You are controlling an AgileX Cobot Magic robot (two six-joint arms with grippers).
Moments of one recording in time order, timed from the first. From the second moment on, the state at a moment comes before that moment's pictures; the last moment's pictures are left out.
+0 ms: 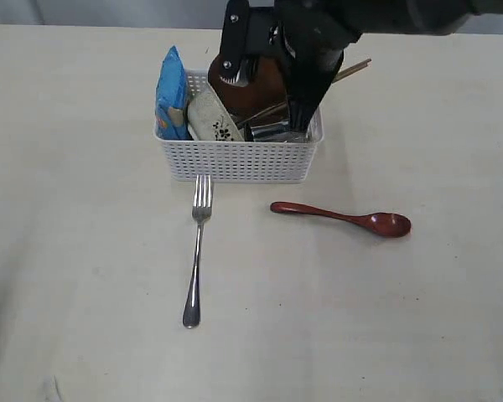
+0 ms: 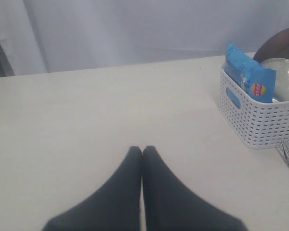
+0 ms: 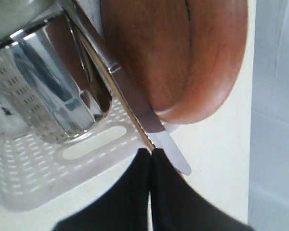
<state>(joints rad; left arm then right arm) -0.14 0.00 0.00 0.02 0.32 0.02 0.70 1.88 -1.38 -0.69 0.77 -0.29</state>
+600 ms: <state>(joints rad) -0.14 0.00 0.00 0.02 0.32 0.02 0.67 1.92 -1.38 -0.66 0.80 -0.36</state>
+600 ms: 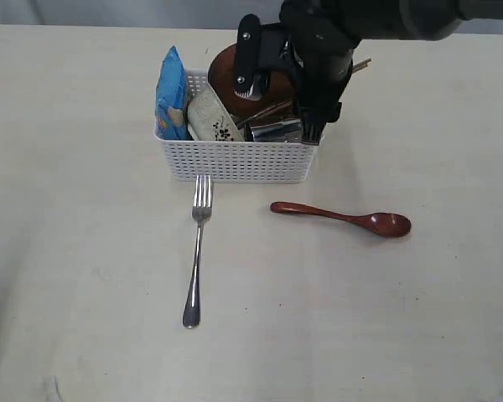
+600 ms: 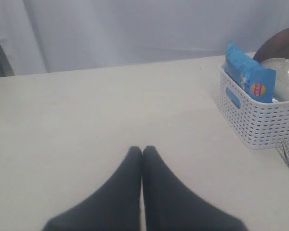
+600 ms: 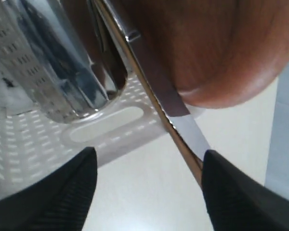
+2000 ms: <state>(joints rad) -0.14 0.00 0.00 0.02 0.32 0.02 0.71 2.00 -1.38 -0.83 0.67 -0.05</state>
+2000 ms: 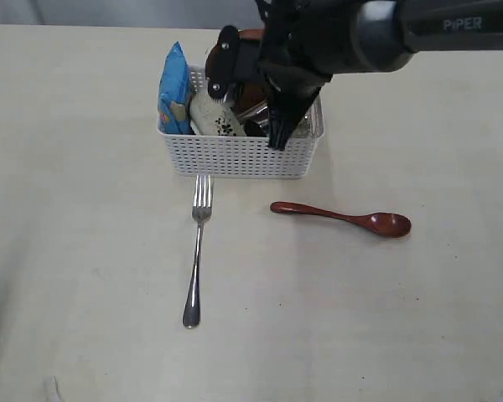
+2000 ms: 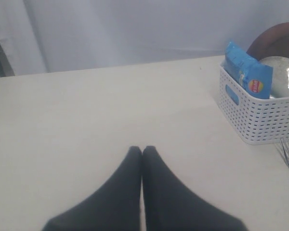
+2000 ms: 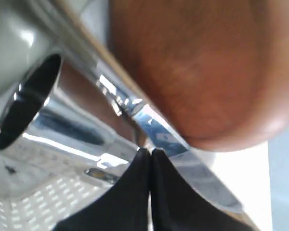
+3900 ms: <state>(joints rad) -0.14 0.00 0.00 0.02 0.32 0.02 0.18 2.00 -1.26 1.10 0.52 -0.75</state>
